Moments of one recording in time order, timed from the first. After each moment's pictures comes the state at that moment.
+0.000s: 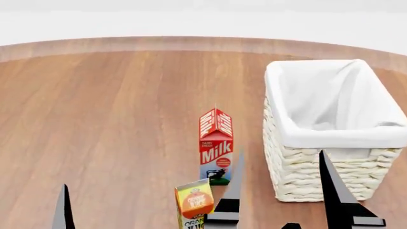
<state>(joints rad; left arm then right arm) 0.15 -0.19 0.16 0.69 -0.07 -0.20 -0.22 0.02 0.18 -0.14 -0.85 0.18 0.44 0.27</state>
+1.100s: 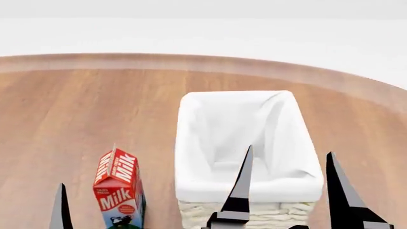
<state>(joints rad) 0.15 -0.23 0.18 0.72 -0.10 -0.20 -0.27 0.01 0.19 -0.13 -0.84 0.27 0.38 0.32</state>
